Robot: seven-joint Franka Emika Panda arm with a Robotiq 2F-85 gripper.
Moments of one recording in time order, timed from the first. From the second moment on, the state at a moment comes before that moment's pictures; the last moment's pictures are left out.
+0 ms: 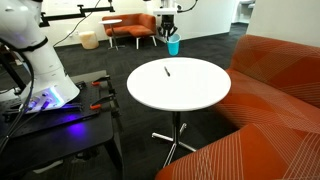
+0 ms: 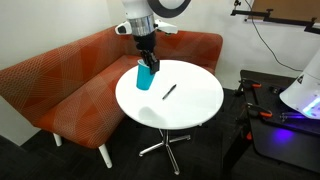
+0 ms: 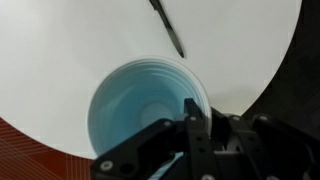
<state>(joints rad) 0.13 0.56 0.18 -1.65 -0.18 2.08 -0.50</state>
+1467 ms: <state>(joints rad) 0.25 0.79 0.18 -1.35 -0.31 1.75 -0.56</state>
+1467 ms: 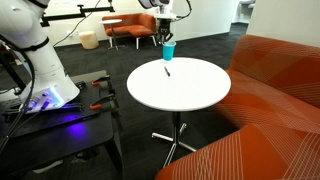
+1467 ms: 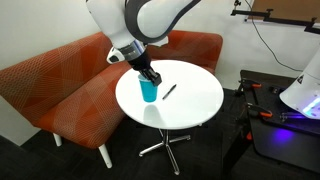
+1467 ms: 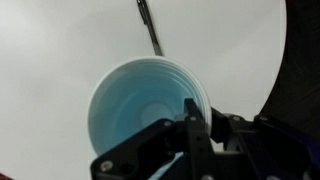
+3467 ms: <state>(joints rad) 0.23 0.38 0.13 -1.73 -0.28 1.90 0.09</state>
